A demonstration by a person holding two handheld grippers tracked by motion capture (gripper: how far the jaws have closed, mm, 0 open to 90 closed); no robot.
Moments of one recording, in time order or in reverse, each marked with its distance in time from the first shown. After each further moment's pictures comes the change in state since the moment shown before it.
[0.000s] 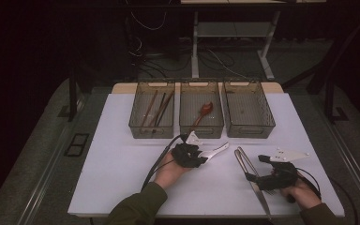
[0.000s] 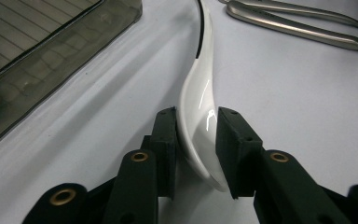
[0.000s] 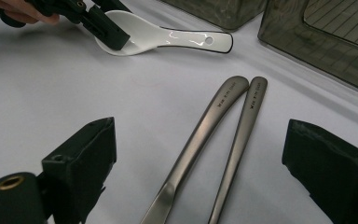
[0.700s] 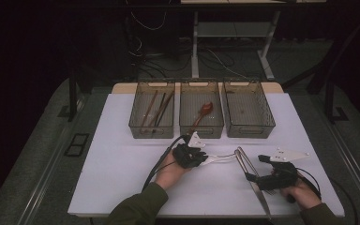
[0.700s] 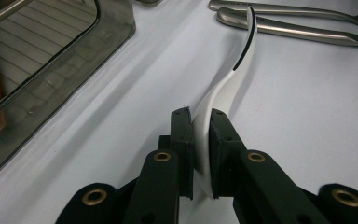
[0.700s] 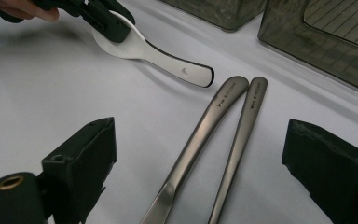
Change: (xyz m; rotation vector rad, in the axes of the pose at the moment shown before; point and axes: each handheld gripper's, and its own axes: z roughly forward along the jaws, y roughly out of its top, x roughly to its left) left arm -0.009 0.004 -0.004 -0.011 0.028 0.092; right arm 0.000 0.000 0.000 -0.003 0.001 0.000
